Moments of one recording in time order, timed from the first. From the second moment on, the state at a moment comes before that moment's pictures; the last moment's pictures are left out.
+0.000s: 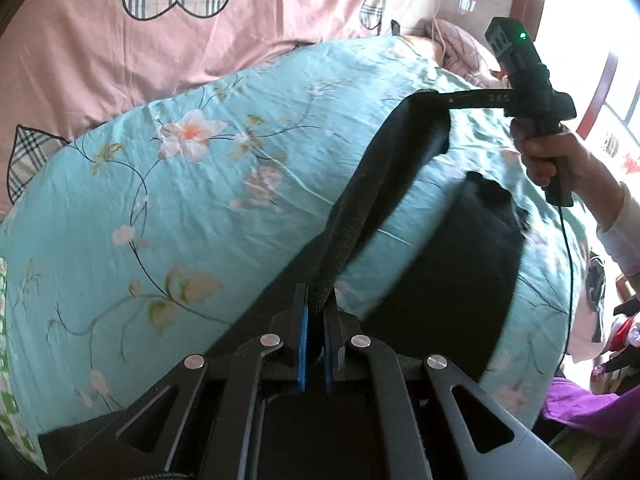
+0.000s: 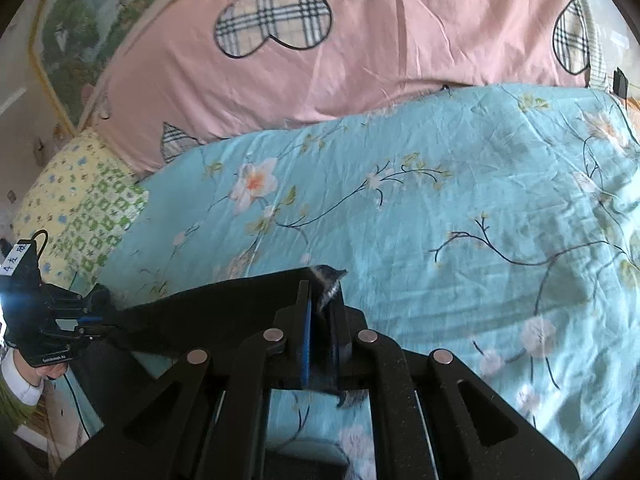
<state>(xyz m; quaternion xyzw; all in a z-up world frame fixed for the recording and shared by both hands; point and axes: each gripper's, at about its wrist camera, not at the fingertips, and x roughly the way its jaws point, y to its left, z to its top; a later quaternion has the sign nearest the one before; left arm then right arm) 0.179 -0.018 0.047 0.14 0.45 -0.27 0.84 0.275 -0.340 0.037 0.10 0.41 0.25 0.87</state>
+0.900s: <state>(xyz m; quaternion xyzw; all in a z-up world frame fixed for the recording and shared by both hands) 0.060 -0.024 0.033 0.10 0.43 -0.26 0.86 0.141 -0.365 0.041 0.03 0.36 0.31 0.88</state>
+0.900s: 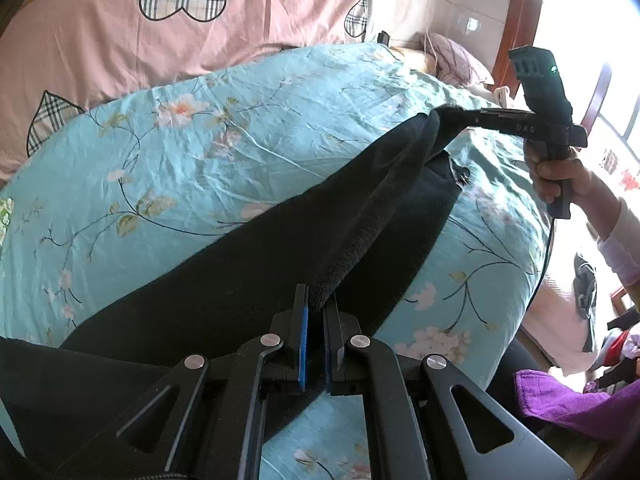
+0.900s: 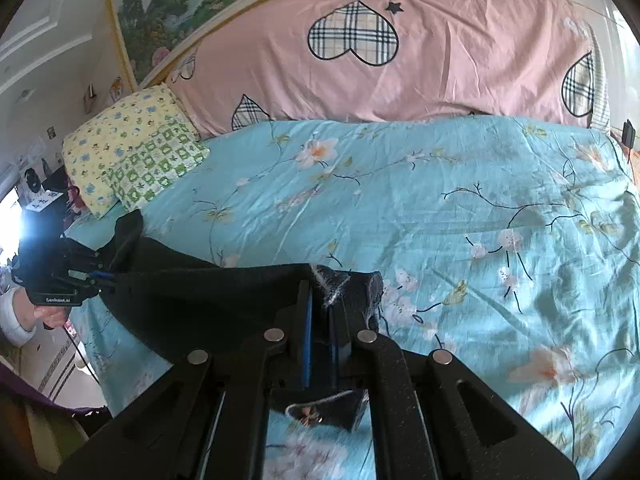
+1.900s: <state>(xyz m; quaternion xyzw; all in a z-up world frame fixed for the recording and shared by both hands) 0.034 -0.015 -0.011 0.03 0.46 -0.24 0.85 0.075 -0.386 0.026 0.05 0.38 0.19 0.90</state>
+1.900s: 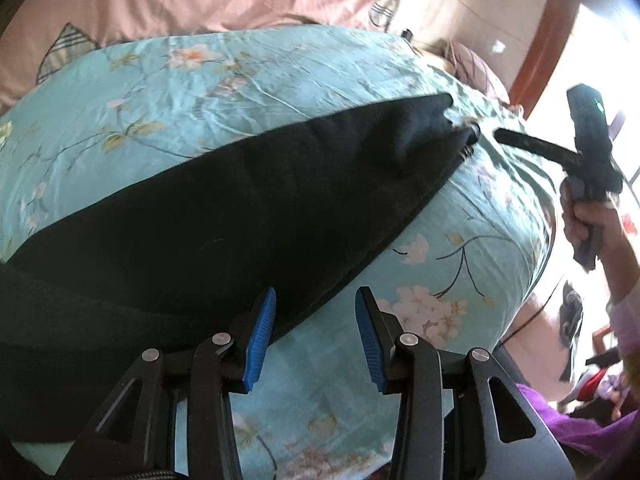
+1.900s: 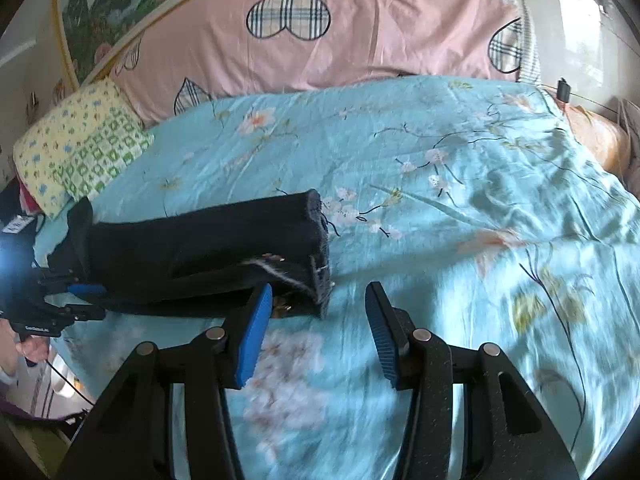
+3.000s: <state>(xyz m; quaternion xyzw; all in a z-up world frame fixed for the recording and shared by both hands) 0.011 0.233 0.039 -0.11 0.40 -0.02 0.91 0.069 -0.144 0.031 0.05 0.41 0.43 0.80</state>
